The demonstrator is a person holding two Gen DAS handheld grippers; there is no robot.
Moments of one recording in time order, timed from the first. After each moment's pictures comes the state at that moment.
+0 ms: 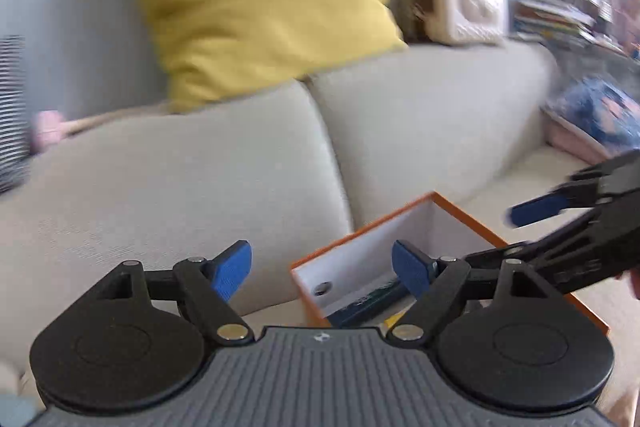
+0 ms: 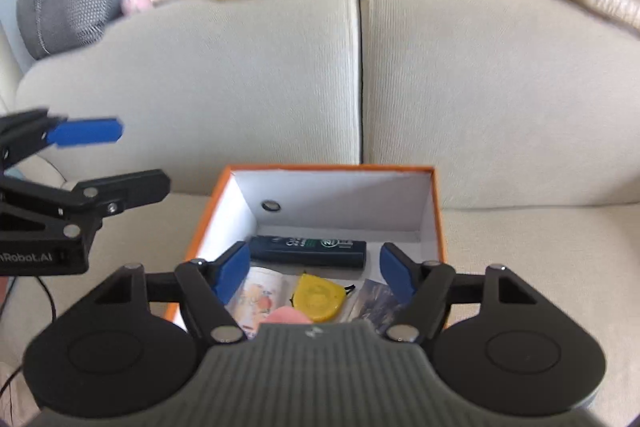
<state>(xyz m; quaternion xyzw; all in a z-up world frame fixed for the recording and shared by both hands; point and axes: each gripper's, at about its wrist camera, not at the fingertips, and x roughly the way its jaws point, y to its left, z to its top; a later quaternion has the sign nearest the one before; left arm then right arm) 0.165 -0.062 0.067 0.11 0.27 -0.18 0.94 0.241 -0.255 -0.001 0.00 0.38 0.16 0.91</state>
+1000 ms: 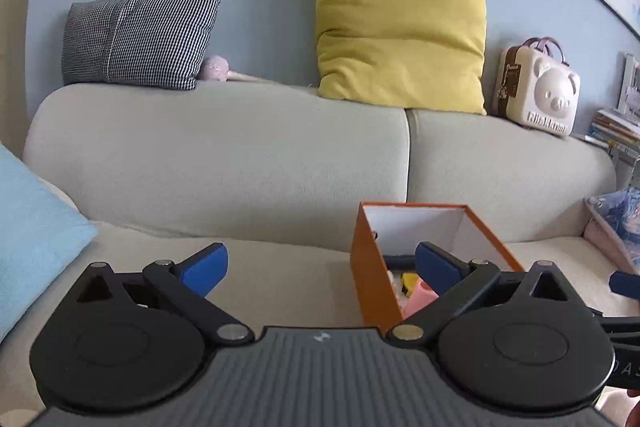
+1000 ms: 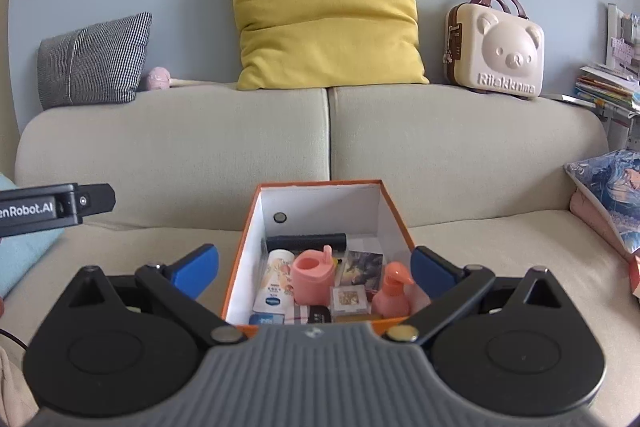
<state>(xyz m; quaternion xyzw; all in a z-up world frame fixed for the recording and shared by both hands) 0.002 -0.004 0.059 -0.04 0.23 -0.04 0.97 -0.020 -0.222 0.024 -0.01 0.22 0.05 0.97</state>
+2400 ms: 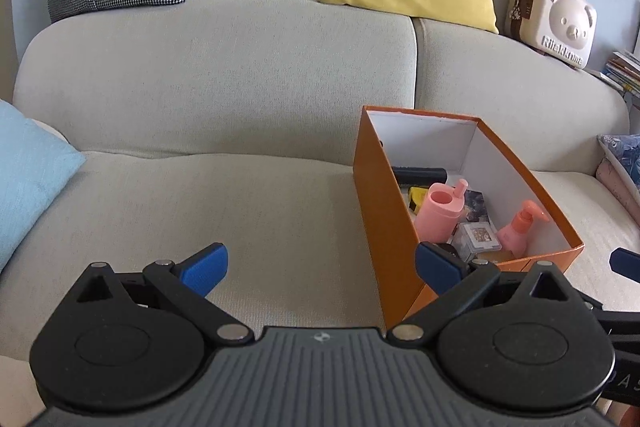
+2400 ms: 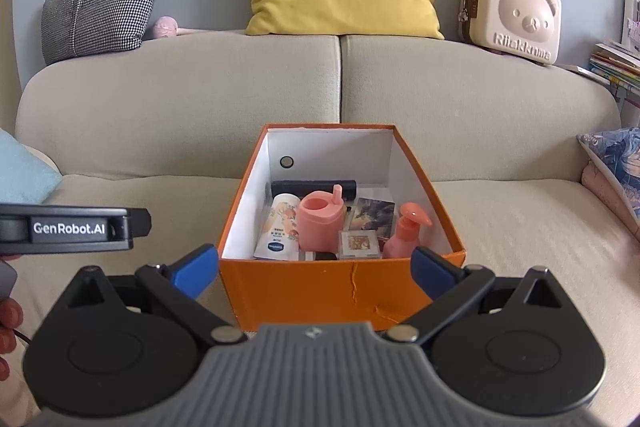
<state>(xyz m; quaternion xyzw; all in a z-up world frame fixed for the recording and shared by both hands) 0.010 -0.019 0.012 -0.03 0.34 -0.03 0.94 -0.011 -0.221 -0.025 -0.02 0.26 0.07 0.96</state>
